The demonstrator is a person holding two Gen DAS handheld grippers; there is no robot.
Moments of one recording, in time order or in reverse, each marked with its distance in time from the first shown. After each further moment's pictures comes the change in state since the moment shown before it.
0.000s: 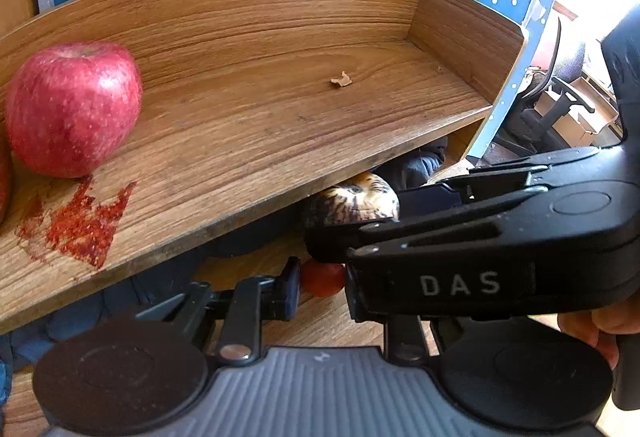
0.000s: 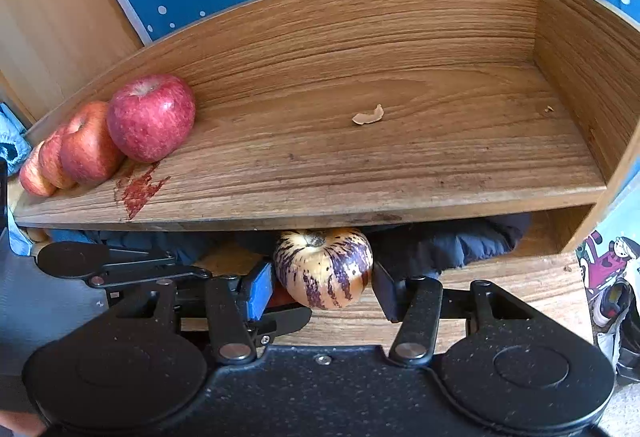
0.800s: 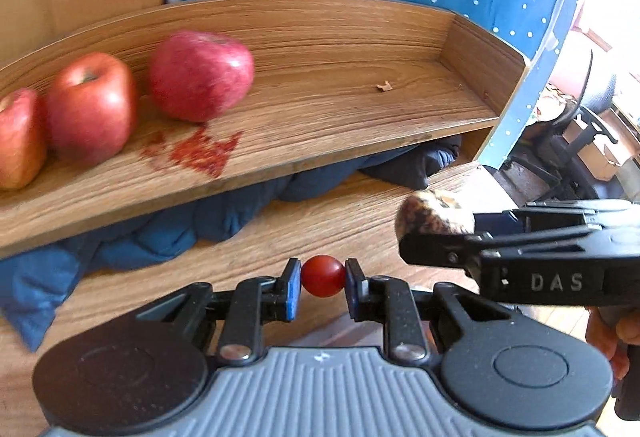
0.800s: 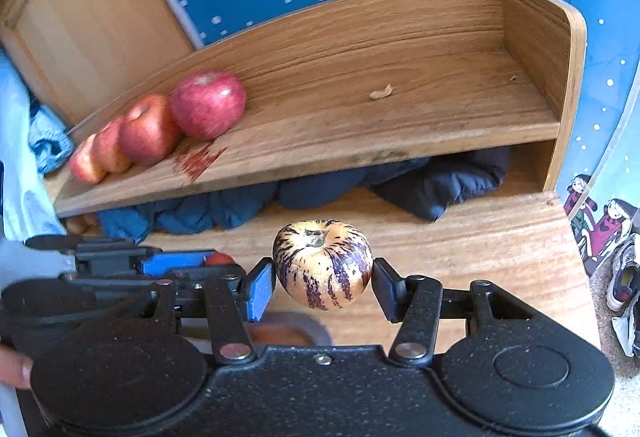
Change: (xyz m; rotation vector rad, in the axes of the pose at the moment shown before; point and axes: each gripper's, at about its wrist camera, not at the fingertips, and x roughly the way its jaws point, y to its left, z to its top) left arm -0.073 0.007 -0.037 -0.130 -0.026 0.102; right arm -0.055 0.016 -0.045 0.024 -0.045 0.059
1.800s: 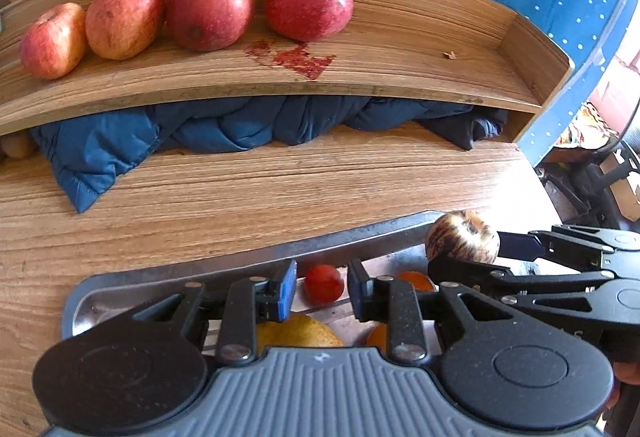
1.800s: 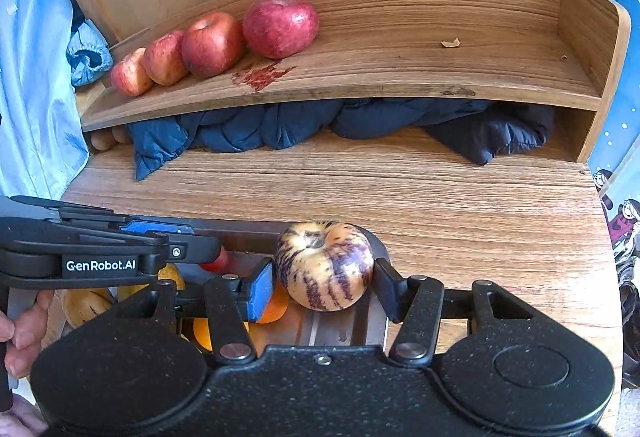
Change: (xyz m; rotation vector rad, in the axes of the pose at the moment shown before) left arm -0.029 0.018 -0.049 -0.212 0.069 0.095; right arm -0.003 0.033 -0.031 -0.161 0.083 0.016
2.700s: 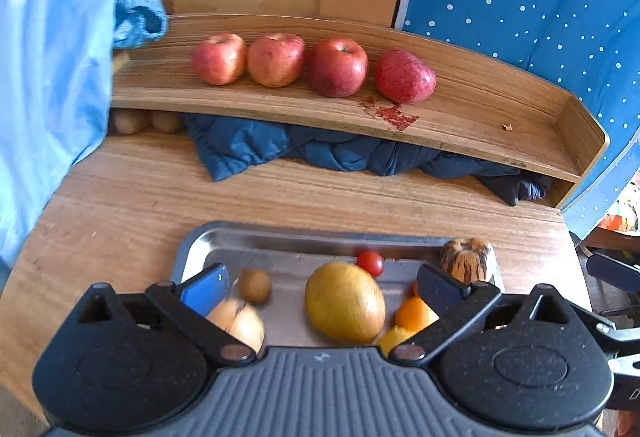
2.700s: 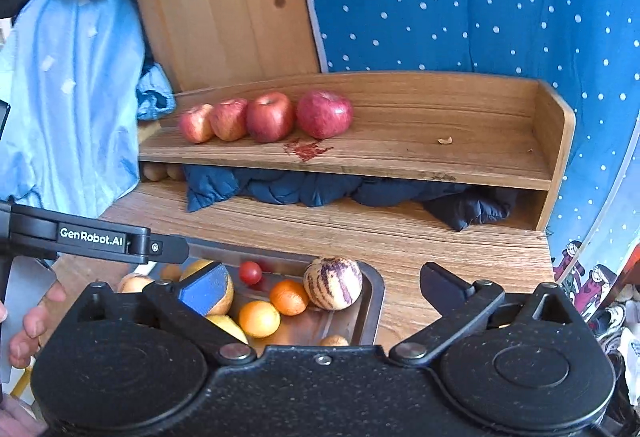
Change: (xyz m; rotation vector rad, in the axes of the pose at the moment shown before) left arm -0.095 -0.013 -0.048 -0.227 -0.169 0.264; right arm -0.097 0.016 -0.028 -0.134 -0.235 0.044
